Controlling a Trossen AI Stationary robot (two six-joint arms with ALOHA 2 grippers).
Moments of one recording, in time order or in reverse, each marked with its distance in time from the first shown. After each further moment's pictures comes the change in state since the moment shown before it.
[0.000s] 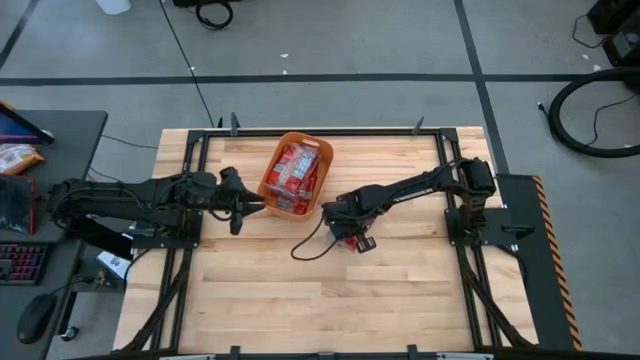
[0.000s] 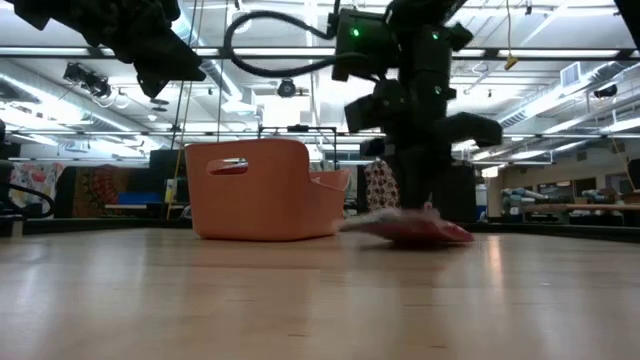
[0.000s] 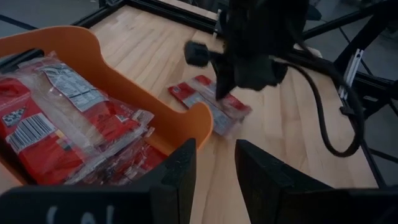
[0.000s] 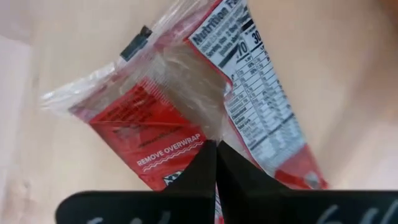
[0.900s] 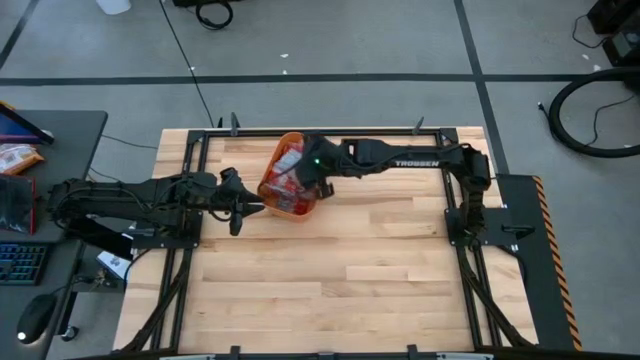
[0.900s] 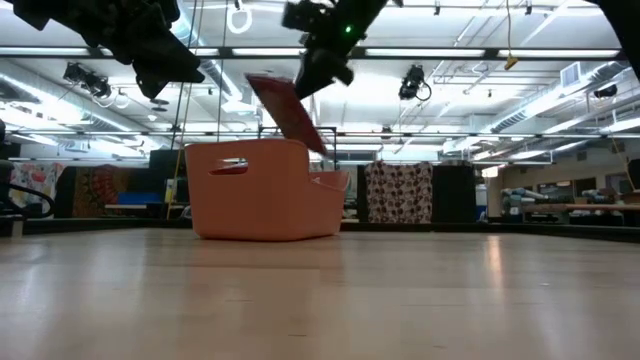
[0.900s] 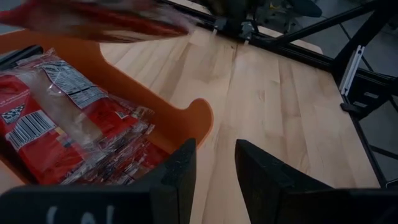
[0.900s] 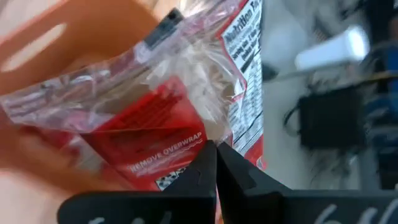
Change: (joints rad) left arm 0.000 0.000 0.000 -0.012 0.004 0.004; right arm -0.179 0.008 0.454 0.212 0.264 -0.361
